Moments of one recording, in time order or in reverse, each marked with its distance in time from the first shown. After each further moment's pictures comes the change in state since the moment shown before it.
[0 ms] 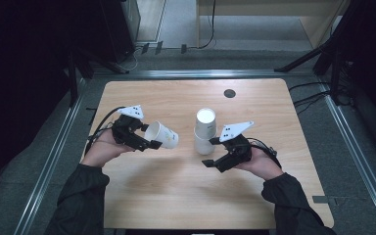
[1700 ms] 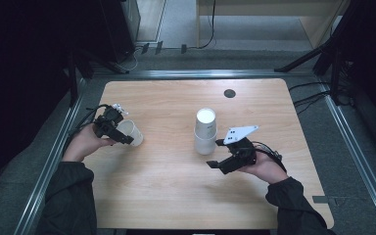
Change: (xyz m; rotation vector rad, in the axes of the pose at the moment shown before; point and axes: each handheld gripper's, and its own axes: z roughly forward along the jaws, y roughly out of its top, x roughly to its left) left arm 0.064 -0.038 -0.002 0.377 0.309 -0.195; right arm 0.001 -0.014 -0.005 0.020 -0.072 0.030
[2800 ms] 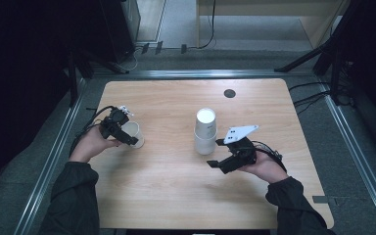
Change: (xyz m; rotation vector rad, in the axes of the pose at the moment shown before) left arm -0.005 0.006 0.015 -0.011 0.017 -0.004; right arm -0.002 0.000 0.000 -0.002 -0.002 0.001
